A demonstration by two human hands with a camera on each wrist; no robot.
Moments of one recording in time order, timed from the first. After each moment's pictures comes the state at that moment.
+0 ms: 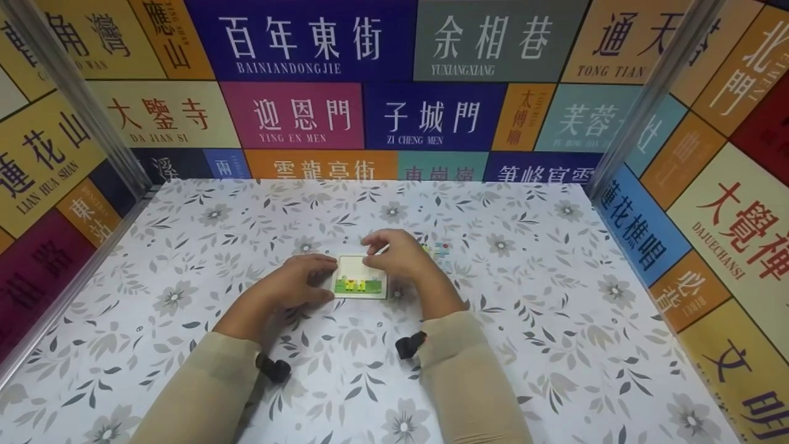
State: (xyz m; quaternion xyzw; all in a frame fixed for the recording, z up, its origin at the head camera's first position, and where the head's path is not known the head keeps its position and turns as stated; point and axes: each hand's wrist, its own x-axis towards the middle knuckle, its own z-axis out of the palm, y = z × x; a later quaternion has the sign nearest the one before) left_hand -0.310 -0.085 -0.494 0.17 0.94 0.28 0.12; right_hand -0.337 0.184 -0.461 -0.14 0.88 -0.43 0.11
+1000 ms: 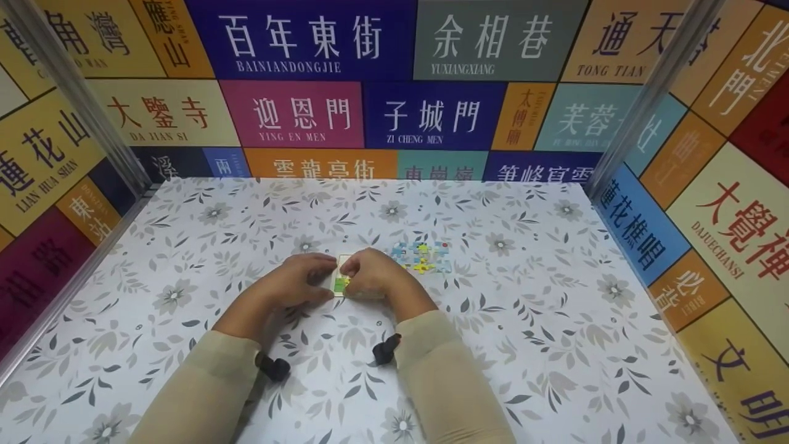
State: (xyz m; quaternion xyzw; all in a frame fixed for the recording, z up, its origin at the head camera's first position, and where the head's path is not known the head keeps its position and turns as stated) left_hand -0.308 -0.087 -0.495 0.19 0.93 0.29 0.10; right_hand -0.335 0.140 -0.487 -0.16 0.89 -0.36 0.21
